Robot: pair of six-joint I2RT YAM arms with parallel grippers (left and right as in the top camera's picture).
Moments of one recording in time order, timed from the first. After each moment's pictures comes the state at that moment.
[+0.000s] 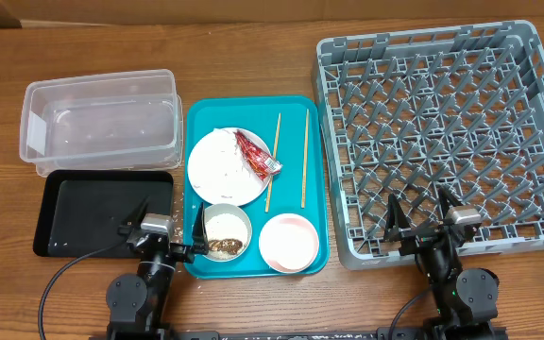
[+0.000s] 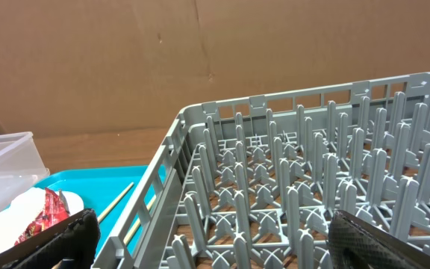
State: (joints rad) left arm -0.05 0.02 0.01 -0.06 0.11 -0.02; right arm 0.17 0.01 0.02 -0.03 -0.01 0.17
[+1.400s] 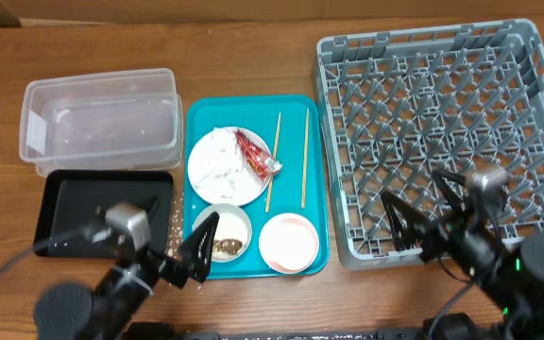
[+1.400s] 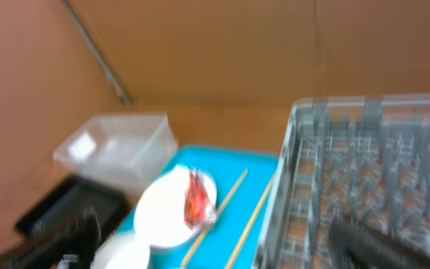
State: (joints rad) left arm -0.05 0.35 0.77 -0.54 0.48 -0.28; right arm 0.17 0.53 0.88 -0.62 -0.38 0.21
